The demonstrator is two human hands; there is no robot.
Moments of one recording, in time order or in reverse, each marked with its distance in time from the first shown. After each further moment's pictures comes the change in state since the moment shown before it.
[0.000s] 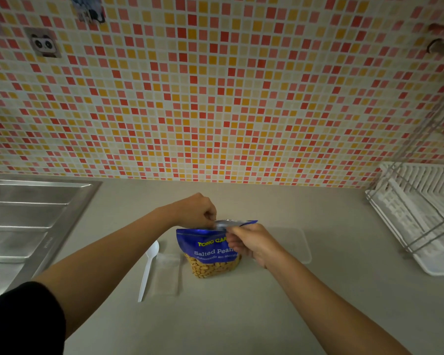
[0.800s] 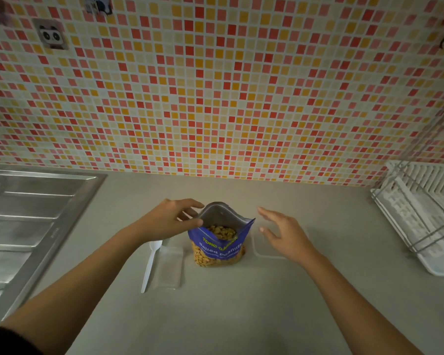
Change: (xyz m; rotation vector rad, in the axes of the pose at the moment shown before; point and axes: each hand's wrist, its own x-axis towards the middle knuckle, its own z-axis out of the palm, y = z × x) left_hand -0.063 -0.021 0.020 -0.367 0.220 -0.137; right_hand 0.016 0.030 -0.075 -0.827 0.107 -0.710
